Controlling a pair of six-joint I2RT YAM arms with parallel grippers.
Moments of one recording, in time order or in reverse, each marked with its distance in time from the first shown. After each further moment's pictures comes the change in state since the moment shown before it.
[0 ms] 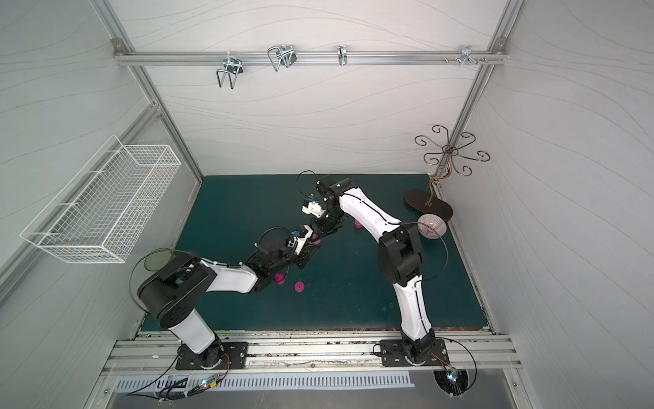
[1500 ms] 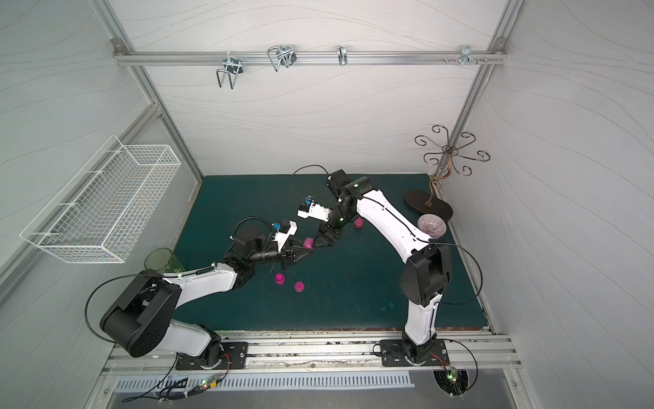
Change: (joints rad) left arm 0.187 -0.272 -0.032 -0.176 0.680 -0.159; right arm -0.005 -0.280 -0.140 -0.040 -0.137 -0.693
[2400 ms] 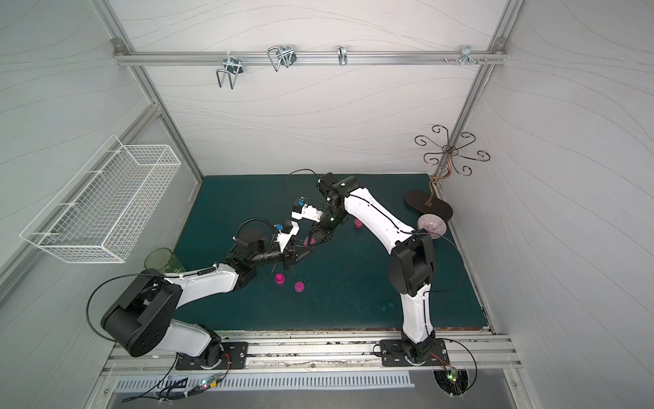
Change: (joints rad) left arm -0.059 0.020 -0.005 -0.013 -0.219 0.060; right arm 0.036 0.144 0.103 -0.054 0.016 0.233
